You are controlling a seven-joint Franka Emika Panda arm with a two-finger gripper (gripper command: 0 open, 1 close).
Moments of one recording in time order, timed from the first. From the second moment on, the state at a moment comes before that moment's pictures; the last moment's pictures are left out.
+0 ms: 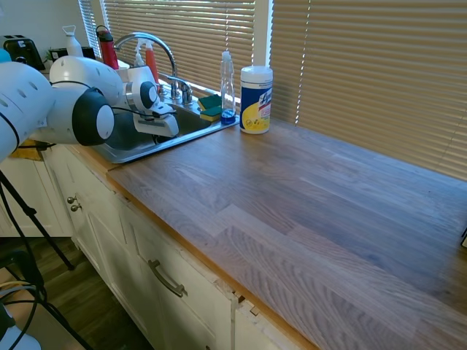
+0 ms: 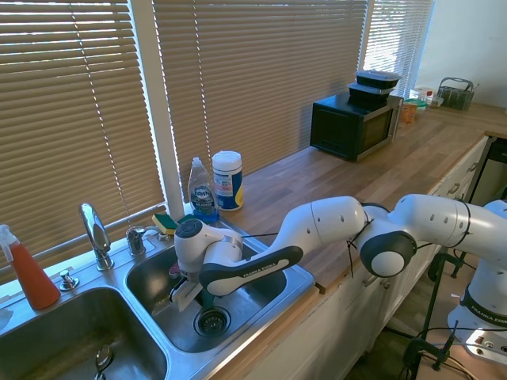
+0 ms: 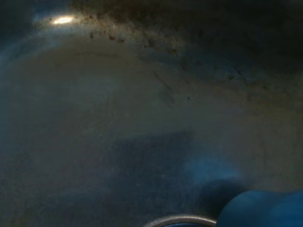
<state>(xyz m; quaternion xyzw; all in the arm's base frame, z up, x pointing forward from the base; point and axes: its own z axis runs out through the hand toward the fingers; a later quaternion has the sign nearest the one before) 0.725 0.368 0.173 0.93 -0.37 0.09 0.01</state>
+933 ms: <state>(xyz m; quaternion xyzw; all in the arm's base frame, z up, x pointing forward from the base) 0.722 0.382 0.201 0.93 -0.36 0.10 0.02</state>
